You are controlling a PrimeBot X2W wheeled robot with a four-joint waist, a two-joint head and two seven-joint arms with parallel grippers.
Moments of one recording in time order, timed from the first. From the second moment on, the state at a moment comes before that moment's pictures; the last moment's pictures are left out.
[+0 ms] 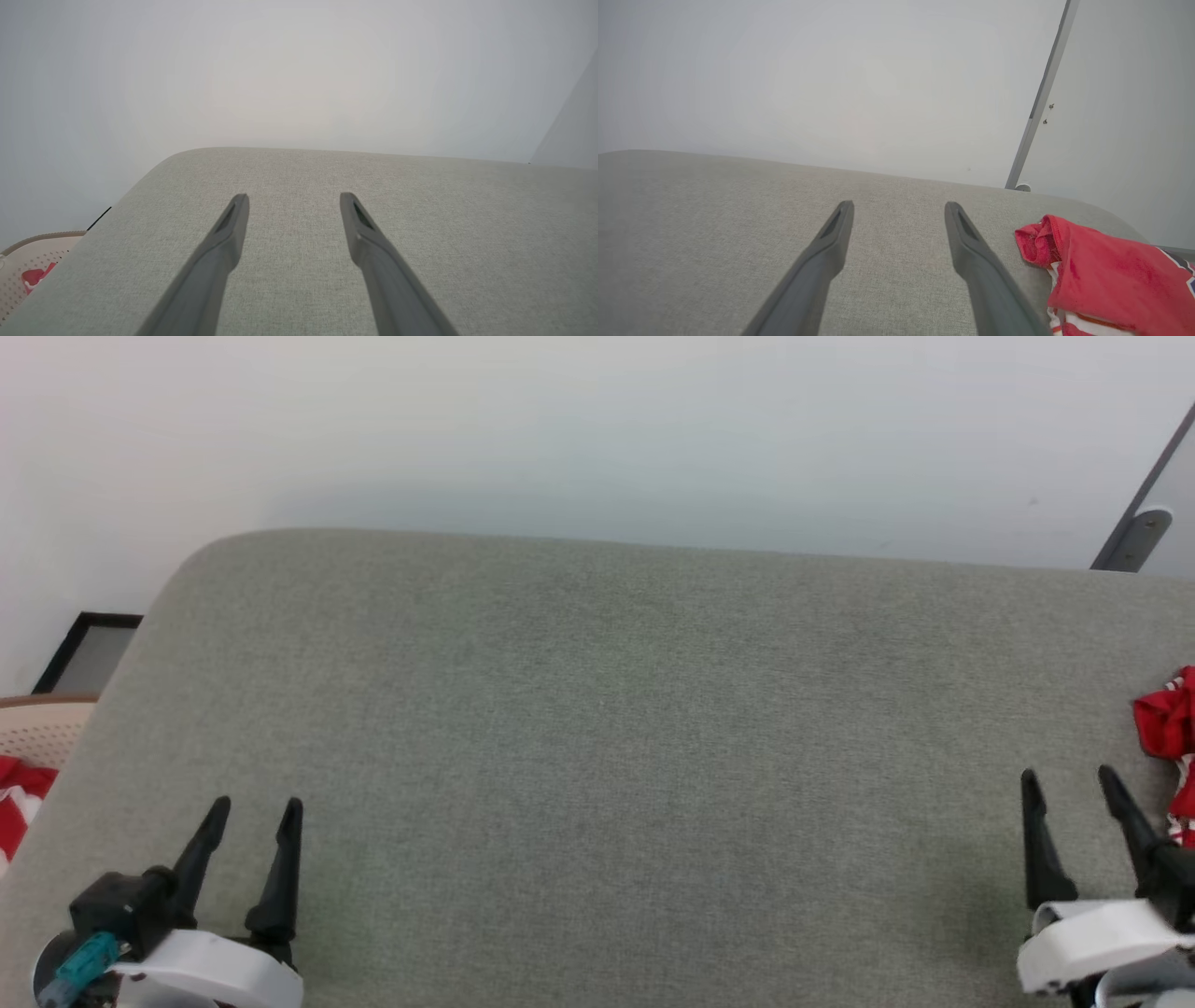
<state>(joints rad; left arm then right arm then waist) -0.09 0.38 -0.06 0.28 -0.43 -0.13 -0.26 -0.13 -0.16 -0.11 0.29 0.08 0.13 -0.26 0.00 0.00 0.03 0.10</state>
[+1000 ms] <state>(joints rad) -0.04 0.37 -0.06 0.23 -0.46 -0.13 -0.26 0.02 -0.06 -0.16 0.15 0.05 0.13 -0.26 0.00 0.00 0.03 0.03</state>
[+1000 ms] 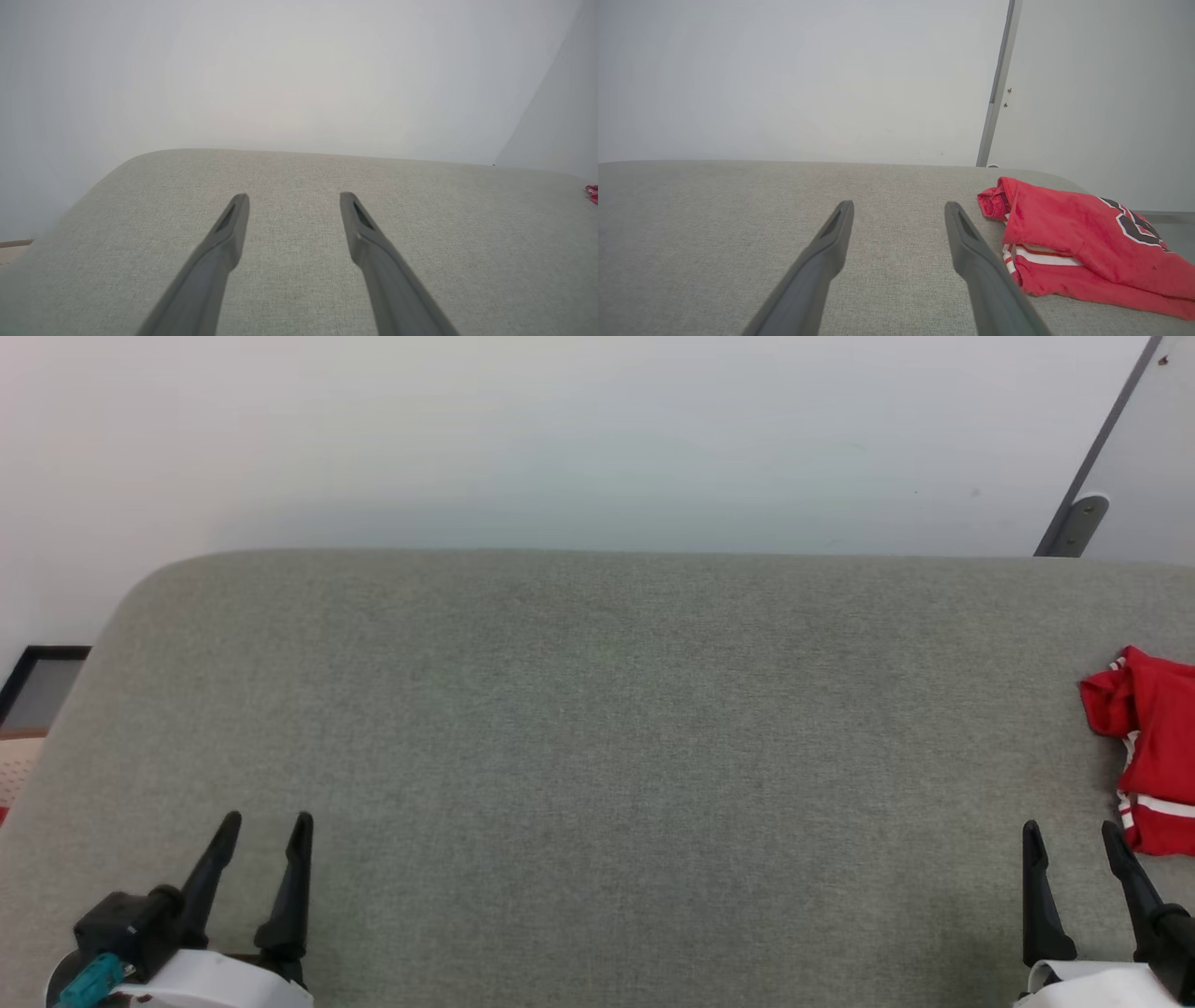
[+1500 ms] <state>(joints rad) -0.02 0.34 -0.09 0.23 -0.47 -0.13 -0.26 0.04 -0.05 -0.16 0.18 0.05 0.13 -0.25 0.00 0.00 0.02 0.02</state>
